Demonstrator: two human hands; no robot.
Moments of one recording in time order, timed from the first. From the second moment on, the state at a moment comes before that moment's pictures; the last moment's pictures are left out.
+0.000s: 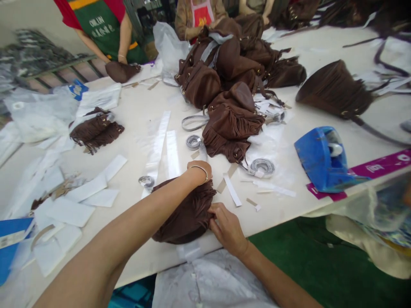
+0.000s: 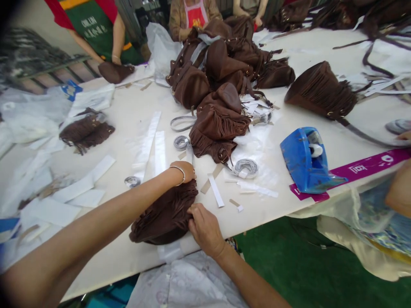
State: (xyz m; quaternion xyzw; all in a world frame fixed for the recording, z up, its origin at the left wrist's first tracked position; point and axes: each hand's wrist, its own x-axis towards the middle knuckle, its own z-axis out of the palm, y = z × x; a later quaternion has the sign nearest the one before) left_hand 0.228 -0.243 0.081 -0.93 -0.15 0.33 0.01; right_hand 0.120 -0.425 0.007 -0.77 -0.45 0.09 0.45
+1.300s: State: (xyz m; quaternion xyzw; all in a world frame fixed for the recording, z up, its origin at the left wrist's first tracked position) left_hand -0.045 -0.271 0.029 -1.00 -0.01 -0.01 0.02; right_hand 0.121 -0.440 -0.025 -0.80 -0.57 -0.07 0.19
